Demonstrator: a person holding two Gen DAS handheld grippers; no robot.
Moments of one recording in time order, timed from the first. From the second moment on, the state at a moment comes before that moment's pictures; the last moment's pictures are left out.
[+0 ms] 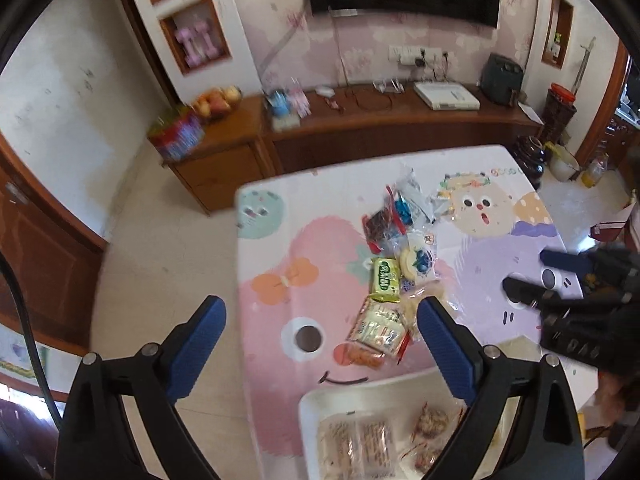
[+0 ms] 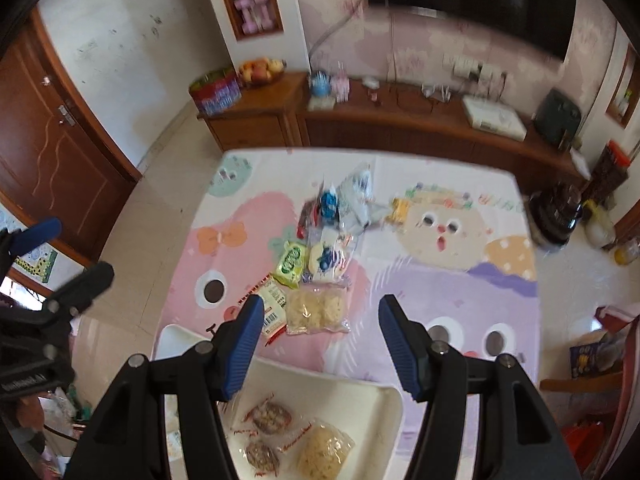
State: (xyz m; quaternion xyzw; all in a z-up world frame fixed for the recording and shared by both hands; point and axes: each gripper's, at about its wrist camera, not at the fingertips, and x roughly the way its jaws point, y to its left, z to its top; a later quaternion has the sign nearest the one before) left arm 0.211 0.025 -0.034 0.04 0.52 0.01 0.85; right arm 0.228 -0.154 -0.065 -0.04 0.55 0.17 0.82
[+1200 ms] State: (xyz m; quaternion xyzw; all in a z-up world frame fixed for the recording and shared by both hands) left arm 0.351 -0.033 -0.302 0.05 0.68 -0.08 0.73; right arm 0.271 -0.150 -0.250 0.09 0.69 0.13 0.70
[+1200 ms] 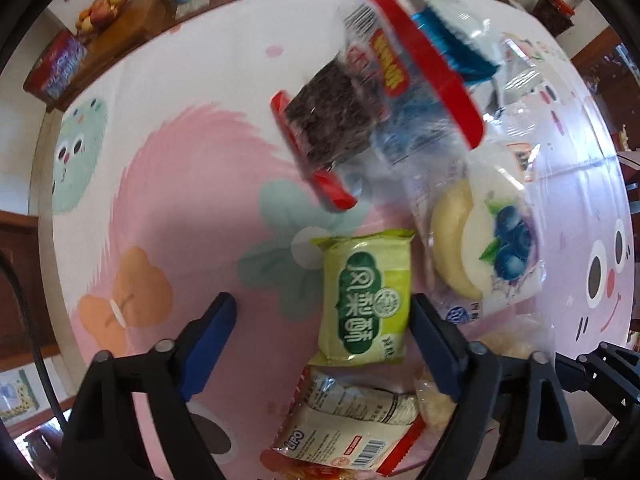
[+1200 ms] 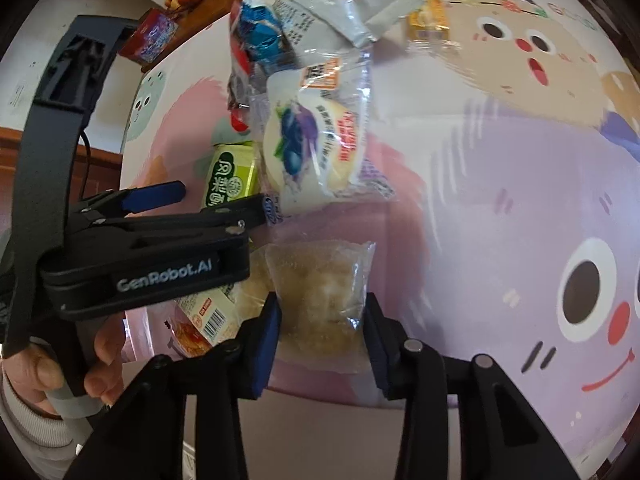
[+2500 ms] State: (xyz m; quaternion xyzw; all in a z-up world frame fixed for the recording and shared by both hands) left arm 0.109 0.023 -0.041 -0.01 0.50 -0.03 0.86; right arm 0.110 -0.204 -0.010 0.05 0.47 0.06 0.88
